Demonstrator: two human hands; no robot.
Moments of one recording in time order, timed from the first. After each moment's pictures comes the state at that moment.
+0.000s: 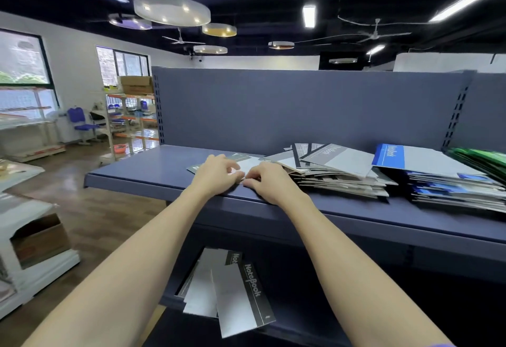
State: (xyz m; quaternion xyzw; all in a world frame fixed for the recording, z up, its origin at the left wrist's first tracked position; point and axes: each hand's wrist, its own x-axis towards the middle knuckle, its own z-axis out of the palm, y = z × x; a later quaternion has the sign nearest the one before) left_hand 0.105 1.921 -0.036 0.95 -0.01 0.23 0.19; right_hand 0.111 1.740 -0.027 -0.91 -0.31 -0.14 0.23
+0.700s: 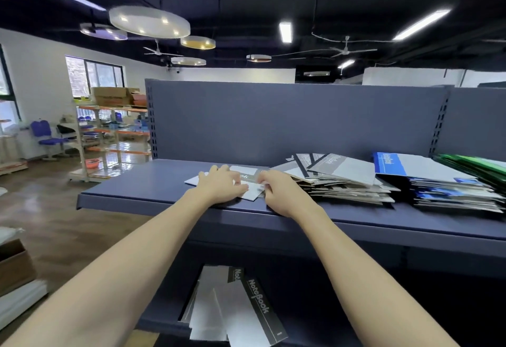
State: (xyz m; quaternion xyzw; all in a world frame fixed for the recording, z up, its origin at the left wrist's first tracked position) left_hand 0.113 1.936 -0.018 0.99 -0.02 0.10 0.08; right_hand 0.110 1.746 -0.028 -0.92 -0.27 -0.17 0.22
